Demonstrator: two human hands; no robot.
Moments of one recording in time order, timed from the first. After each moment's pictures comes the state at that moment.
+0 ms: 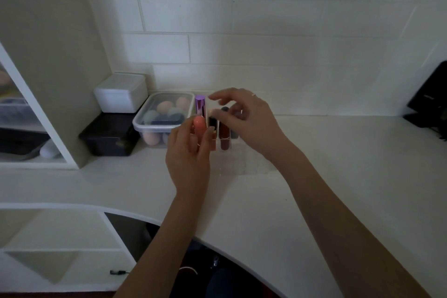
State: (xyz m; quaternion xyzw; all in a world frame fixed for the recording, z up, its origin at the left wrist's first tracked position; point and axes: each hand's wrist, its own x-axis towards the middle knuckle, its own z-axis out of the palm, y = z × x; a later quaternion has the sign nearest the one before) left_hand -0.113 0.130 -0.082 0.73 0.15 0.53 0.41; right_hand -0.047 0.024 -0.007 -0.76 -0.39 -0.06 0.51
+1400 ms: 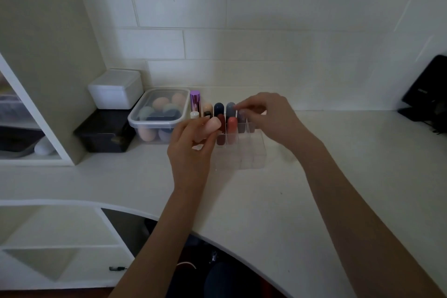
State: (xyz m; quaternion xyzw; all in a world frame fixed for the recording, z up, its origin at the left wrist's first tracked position) left_hand -0.114 0.127 -0.084 0.76 0.07 0.52 0.38; right_hand -0.016 -0.011 -0.010 -0.84 -0.35 -0.07 0.40
